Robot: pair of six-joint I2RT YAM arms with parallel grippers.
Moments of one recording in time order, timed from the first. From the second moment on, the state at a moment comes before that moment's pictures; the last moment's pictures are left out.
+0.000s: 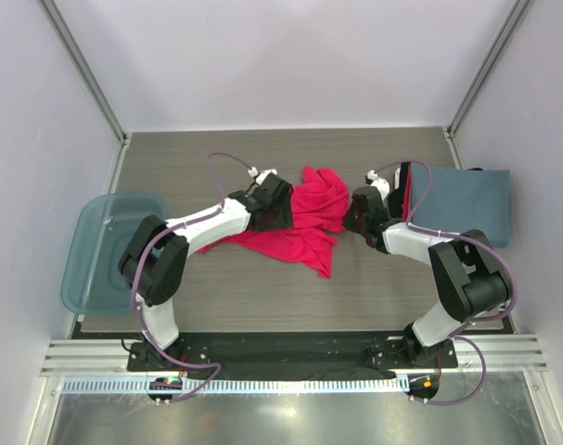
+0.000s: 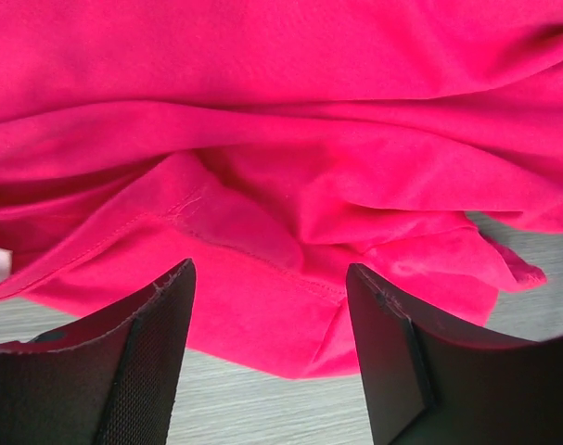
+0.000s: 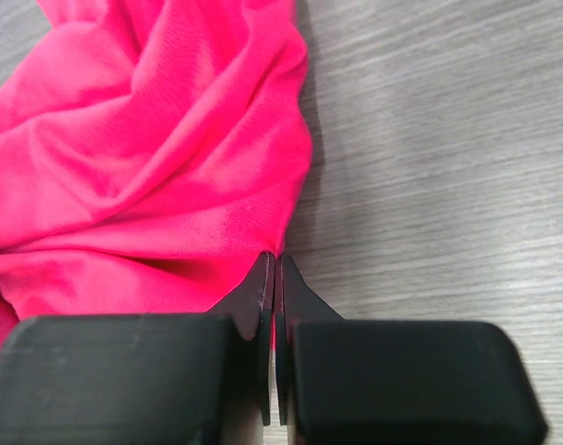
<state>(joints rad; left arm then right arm) -0.69 1.82 1.29 -0.44 -0.22 -0.71 0.37 1.58 0.74 0.15 0.20 0.62</state>
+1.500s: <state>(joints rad) -0.40 1.18 0.73 -0.36 -0.16 -0.85 0.35 1.40 0.63 0.19 0.39 0.65</state>
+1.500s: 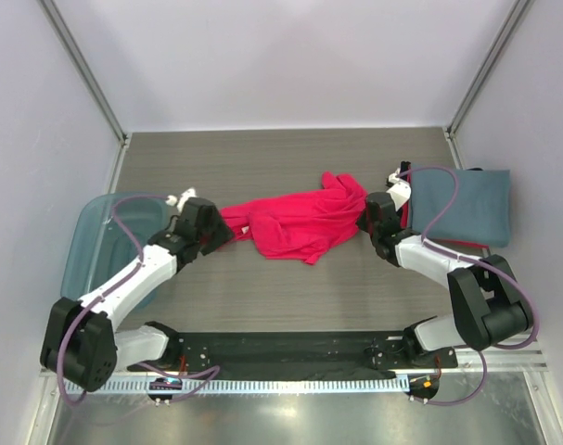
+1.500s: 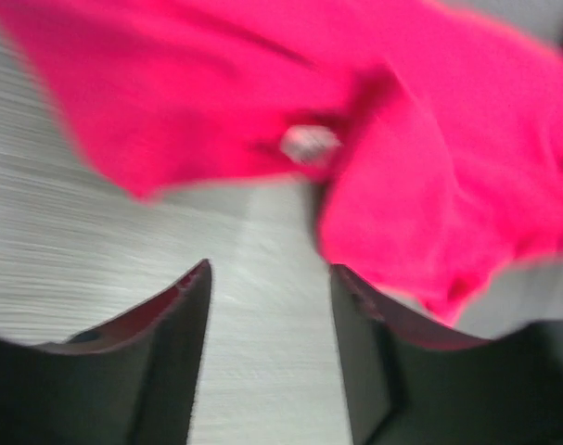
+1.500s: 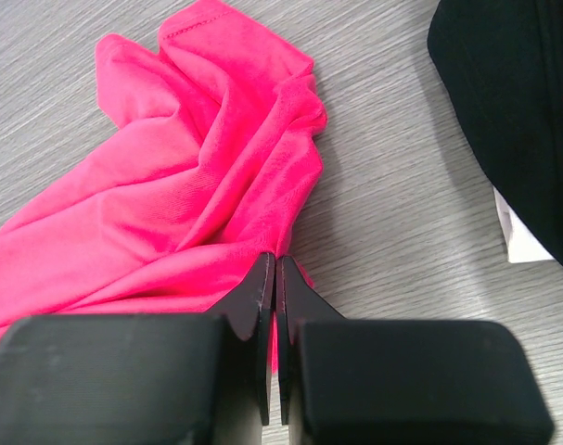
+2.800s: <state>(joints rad) -0.62 1.46 0.85 -0.20 -0.12 -0.82 0.35 1.41 0.63 0.21 0.36 0.65</state>
